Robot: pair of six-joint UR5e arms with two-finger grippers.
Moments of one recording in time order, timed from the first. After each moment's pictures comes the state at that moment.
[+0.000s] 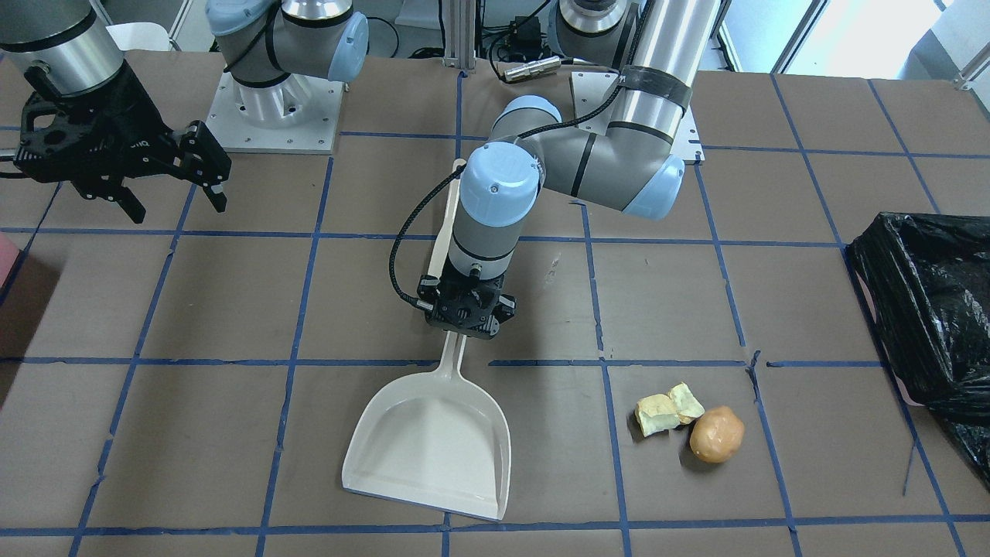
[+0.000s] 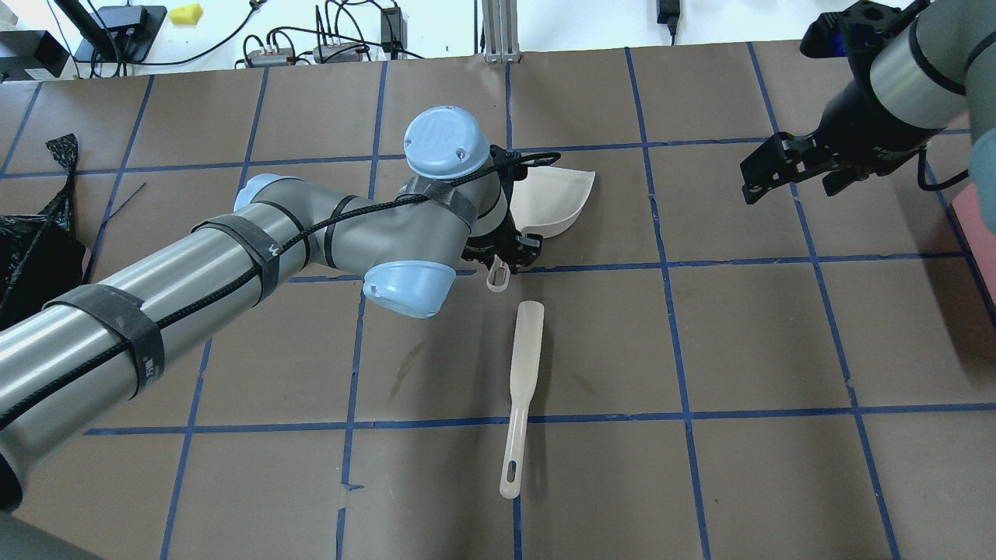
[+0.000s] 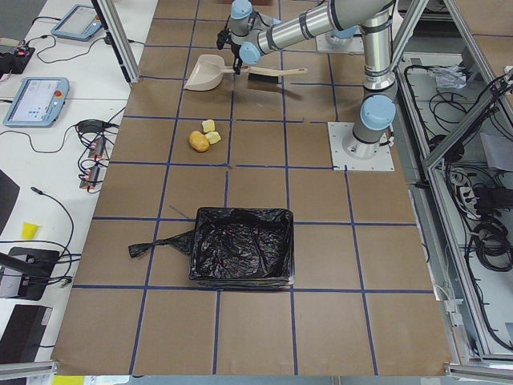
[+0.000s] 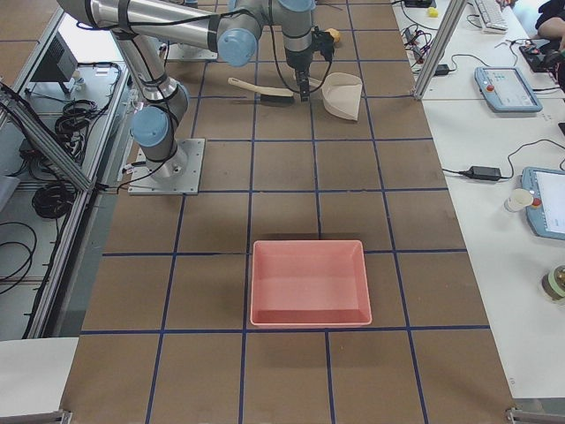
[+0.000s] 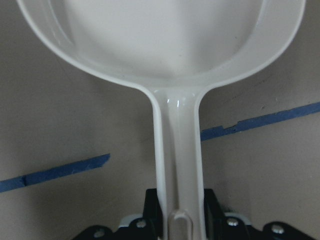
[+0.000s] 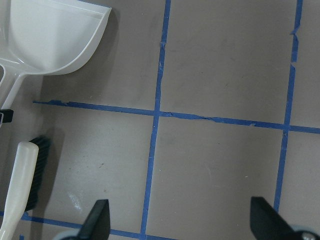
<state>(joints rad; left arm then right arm) -1.93 -1.98 -1.77 -0.84 1.47 -0.16 1.37 -1.69 1.80 -1.79 -1.43 -0.31</state>
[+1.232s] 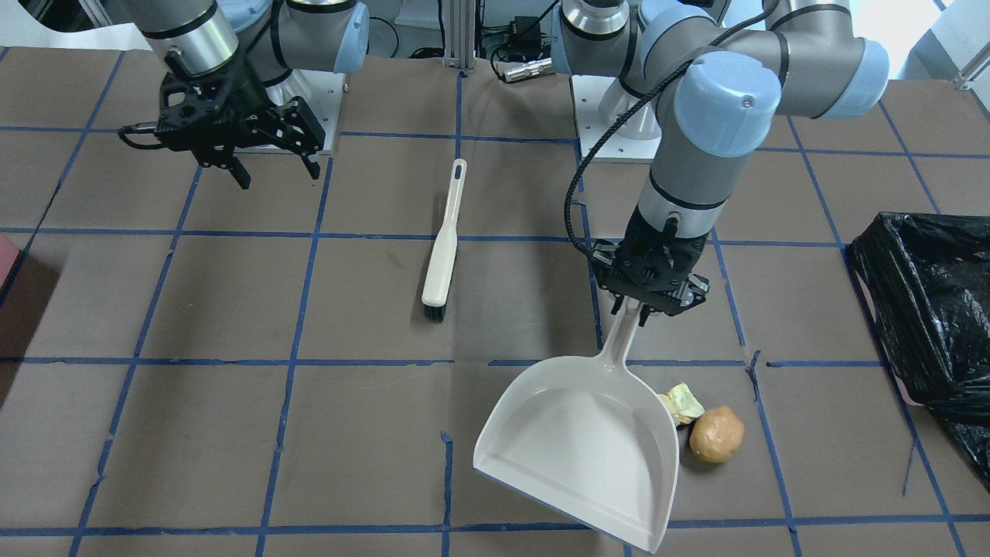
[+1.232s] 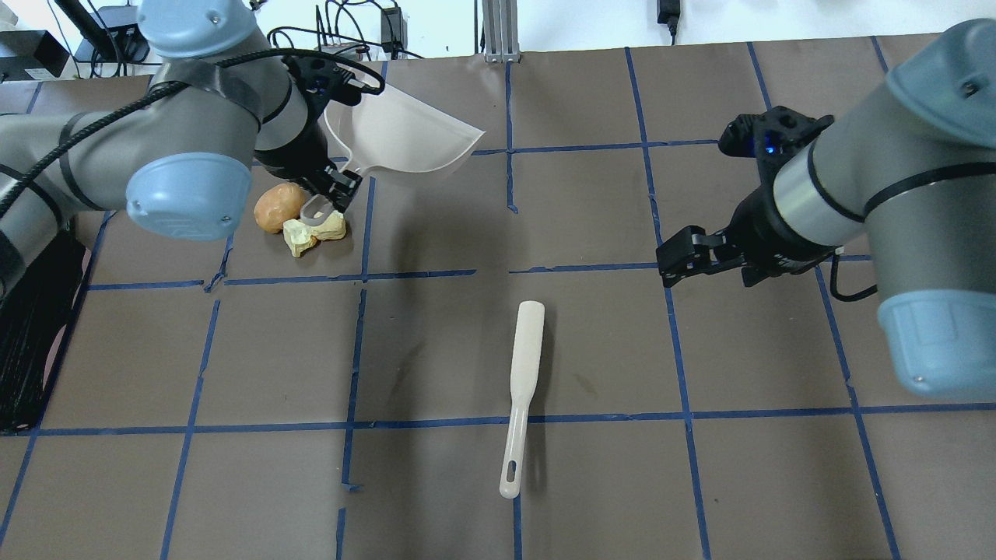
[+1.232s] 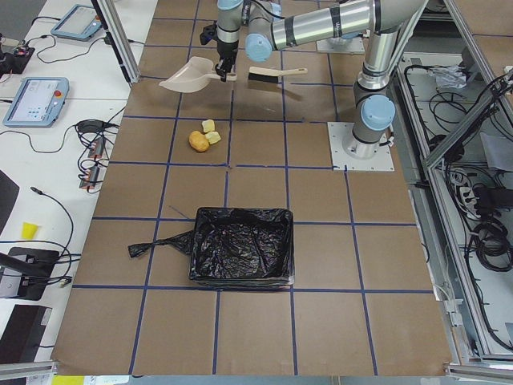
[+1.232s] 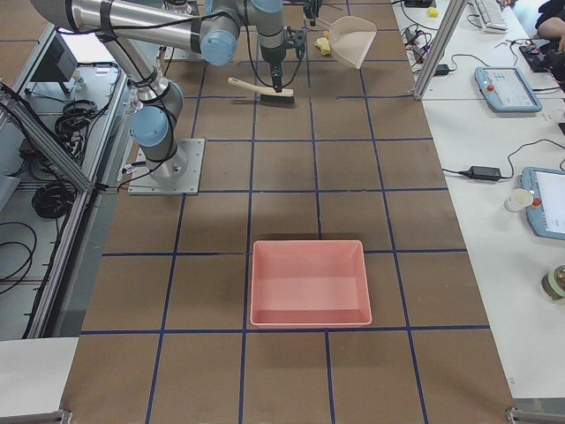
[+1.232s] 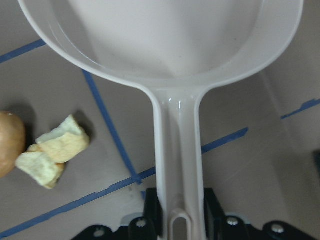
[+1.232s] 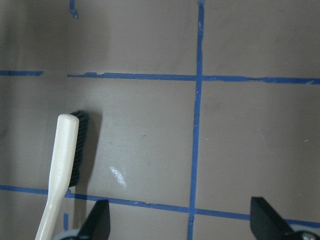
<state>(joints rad) -1.57 -1.72 -1.74 -1.14 1.59 0.53 1.55 -1.83 2.02 -1.85 -1.39 -0.04</state>
